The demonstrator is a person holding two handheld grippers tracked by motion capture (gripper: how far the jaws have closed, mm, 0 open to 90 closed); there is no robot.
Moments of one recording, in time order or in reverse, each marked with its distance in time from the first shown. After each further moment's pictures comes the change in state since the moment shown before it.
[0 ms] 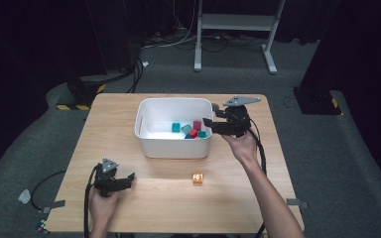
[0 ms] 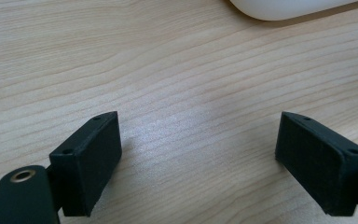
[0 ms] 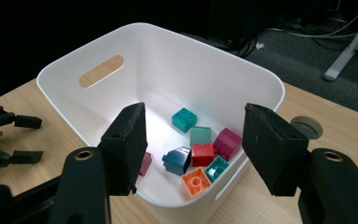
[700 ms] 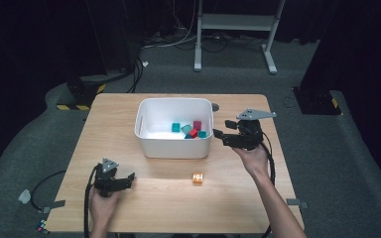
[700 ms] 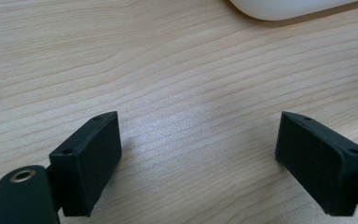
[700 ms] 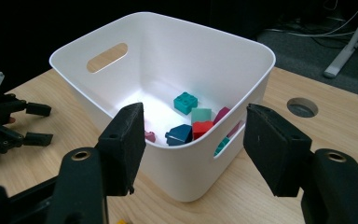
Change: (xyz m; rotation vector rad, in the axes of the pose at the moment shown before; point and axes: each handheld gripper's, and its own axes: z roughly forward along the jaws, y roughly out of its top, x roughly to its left) left arm 0.000 0.000 0.000 0.000 0.001 0.001; right arm -0.002 -0.035 -0.030 -0.029 0.009 0.024
